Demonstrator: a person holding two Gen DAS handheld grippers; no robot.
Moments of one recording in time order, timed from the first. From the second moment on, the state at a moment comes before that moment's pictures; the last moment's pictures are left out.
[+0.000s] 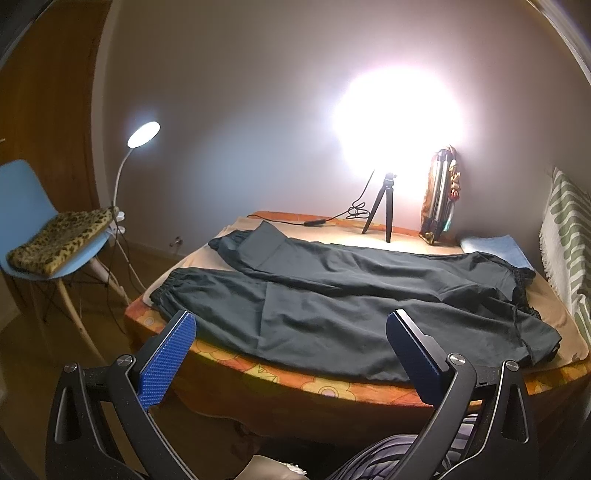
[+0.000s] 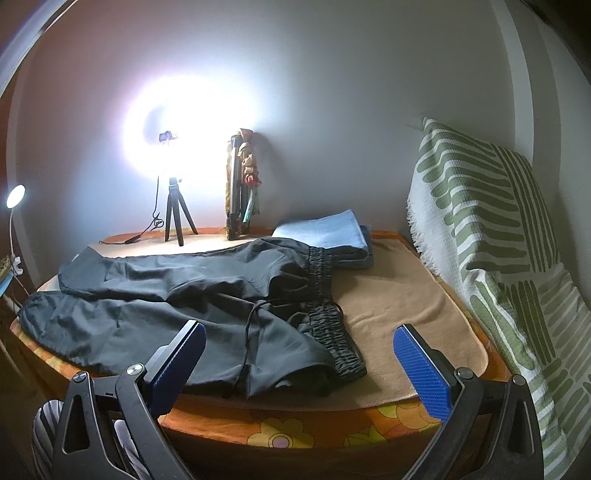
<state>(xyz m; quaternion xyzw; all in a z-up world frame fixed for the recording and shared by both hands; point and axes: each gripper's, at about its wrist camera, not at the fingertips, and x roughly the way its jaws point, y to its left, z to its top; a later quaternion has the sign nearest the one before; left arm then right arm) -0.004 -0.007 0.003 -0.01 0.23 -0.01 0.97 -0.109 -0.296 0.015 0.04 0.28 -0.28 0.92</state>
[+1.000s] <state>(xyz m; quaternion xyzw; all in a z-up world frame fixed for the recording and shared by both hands) -0.005 -0.006 0.002 -0.02 0.23 0.00 0.97 -0.110 -0.294 0.017 0.04 0.27 -0.28 0.92</state>
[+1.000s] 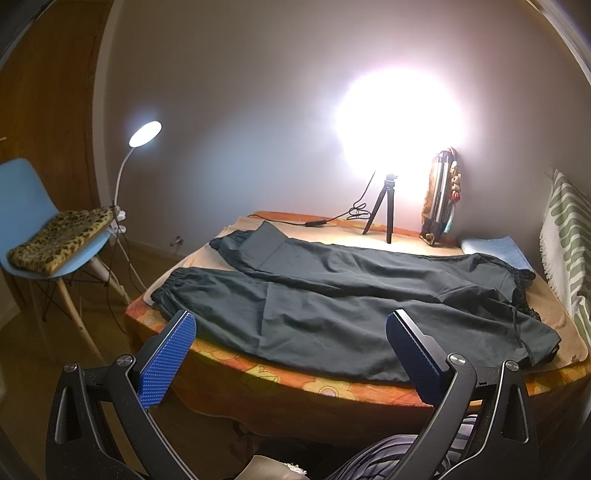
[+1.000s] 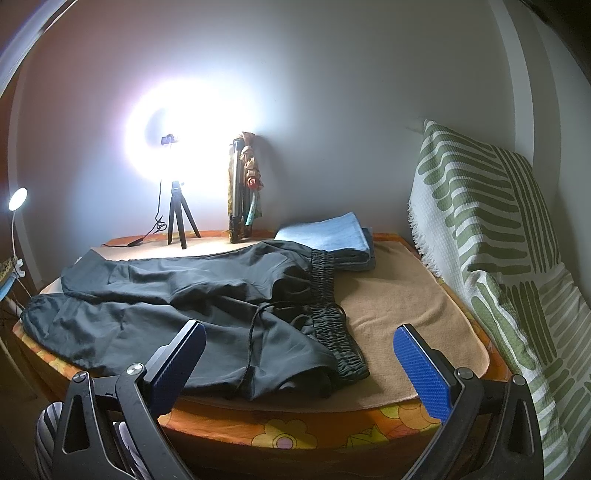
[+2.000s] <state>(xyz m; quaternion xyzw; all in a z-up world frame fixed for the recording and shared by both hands) -0.001 0.001 0.003 -0.02 0.23 0.00 0.97 -0.107 -0.290 0.018 0.04 0.27 -0.28 0.92</state>
